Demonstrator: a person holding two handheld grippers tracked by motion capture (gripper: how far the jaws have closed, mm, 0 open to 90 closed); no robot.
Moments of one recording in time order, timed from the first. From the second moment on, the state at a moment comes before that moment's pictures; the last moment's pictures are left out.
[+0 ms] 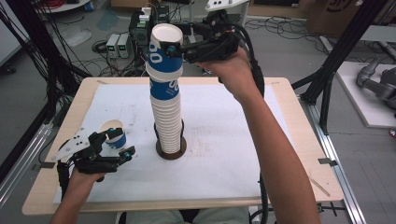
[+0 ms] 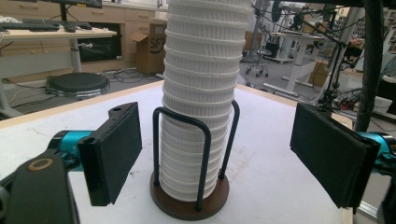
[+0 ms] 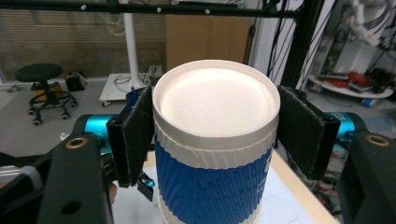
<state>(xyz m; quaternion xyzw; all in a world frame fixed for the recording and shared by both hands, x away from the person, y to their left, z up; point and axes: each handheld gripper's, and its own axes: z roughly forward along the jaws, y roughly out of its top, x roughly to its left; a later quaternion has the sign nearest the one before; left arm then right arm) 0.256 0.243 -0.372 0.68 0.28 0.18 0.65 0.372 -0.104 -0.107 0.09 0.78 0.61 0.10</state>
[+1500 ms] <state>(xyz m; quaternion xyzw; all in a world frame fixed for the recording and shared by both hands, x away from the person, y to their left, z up) 0.251 0.215 -0.381 0.69 0.22 0.16 0.68 0.323 -0.227 -0.235 0.16 0.79 0.58 0.13</state>
